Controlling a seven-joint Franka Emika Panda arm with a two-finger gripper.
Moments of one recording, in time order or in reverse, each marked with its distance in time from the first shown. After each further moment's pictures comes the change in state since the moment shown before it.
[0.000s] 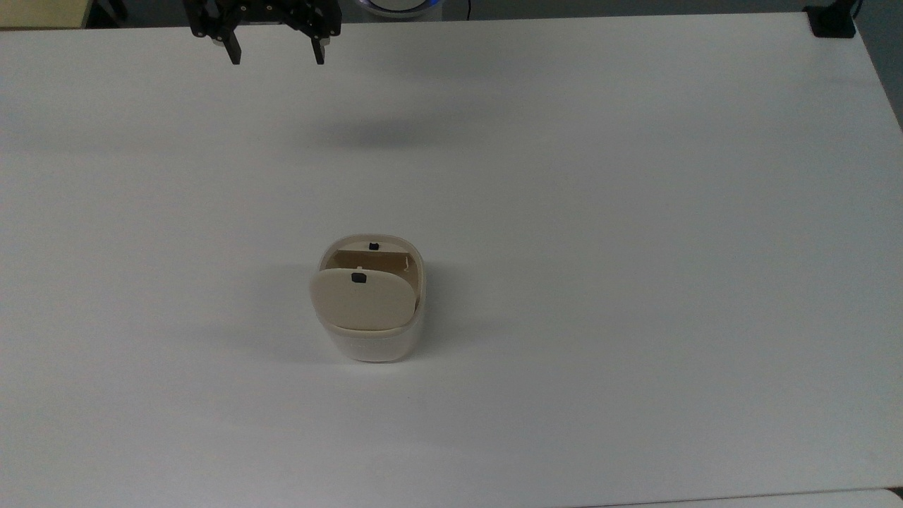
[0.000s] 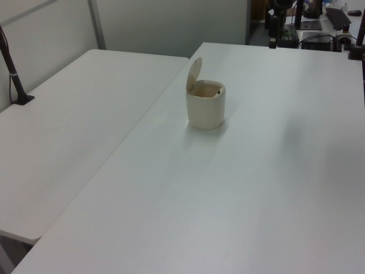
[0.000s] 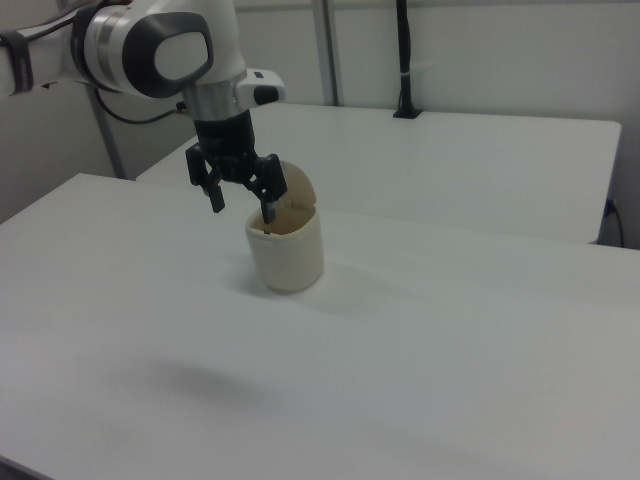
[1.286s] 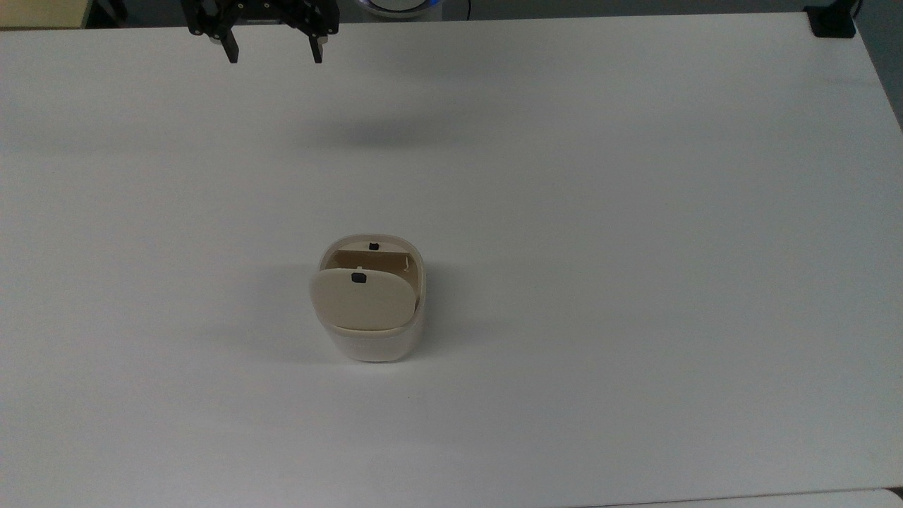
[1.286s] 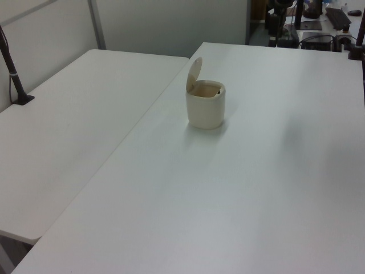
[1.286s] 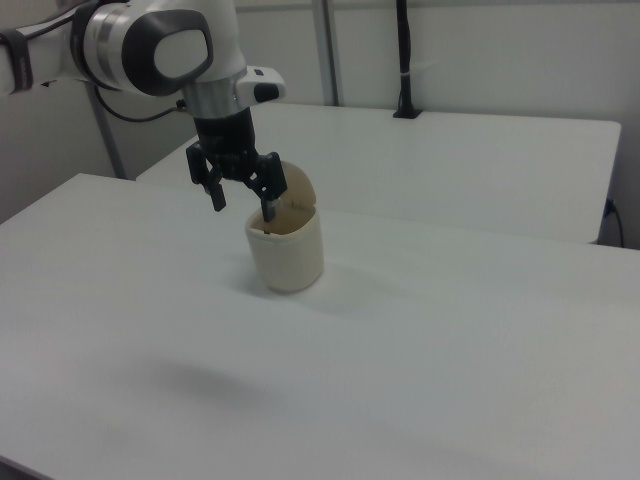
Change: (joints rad) arm 0.001 0.001 -0.002 0.006 0.000 0.000 0.000
